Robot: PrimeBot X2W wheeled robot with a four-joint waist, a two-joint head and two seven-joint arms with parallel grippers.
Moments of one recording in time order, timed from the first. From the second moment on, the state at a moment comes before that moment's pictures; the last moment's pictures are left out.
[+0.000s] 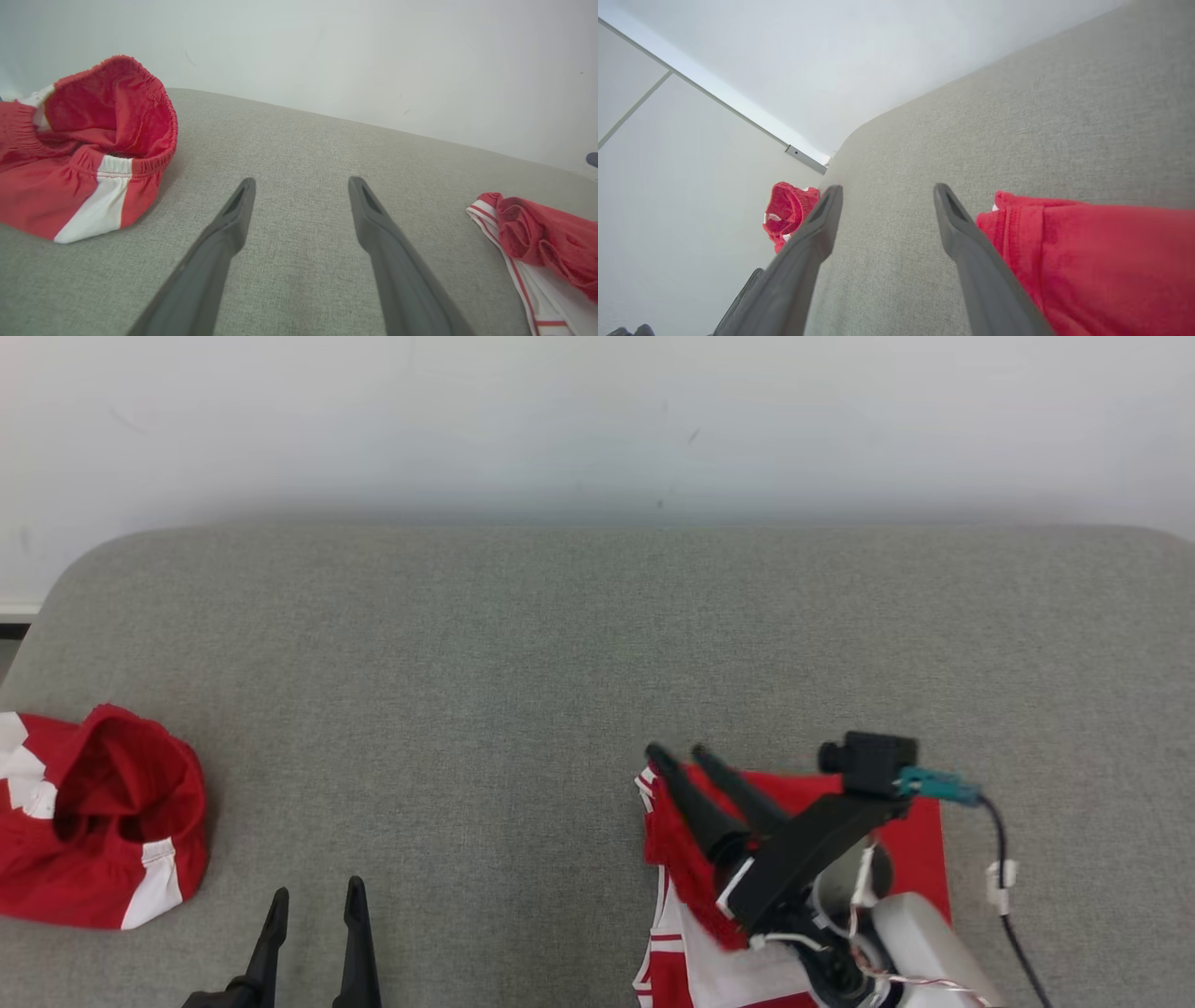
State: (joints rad) left arm 0.02 0.05 -0.04 0.18 -0.28 -0.05 -0.26; right arm -0.32 -0.05 0.30 0.24 0.77 0.13 0.26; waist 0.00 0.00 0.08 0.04
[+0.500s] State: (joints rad) left arm 0.03 0.05 -0.05 0.17 -0.29 -0.04 -0.26; right arm -0.16 -0.05 -0.10 0.09 0.24 0.13 0.32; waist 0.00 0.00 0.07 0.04
